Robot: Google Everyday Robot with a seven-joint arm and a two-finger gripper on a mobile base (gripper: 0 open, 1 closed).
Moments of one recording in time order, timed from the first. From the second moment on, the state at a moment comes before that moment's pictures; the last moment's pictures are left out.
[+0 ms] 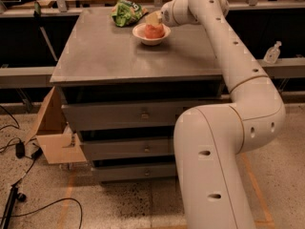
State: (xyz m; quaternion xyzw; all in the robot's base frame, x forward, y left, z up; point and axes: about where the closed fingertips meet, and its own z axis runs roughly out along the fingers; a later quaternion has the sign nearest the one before) arm 0.927 -0.024 0.908 -0.27 0.79 0.21 0.50
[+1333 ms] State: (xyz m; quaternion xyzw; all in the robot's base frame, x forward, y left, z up) arm 0.916 -0.013 0.890 -0.27 0.80 0.22 0.49
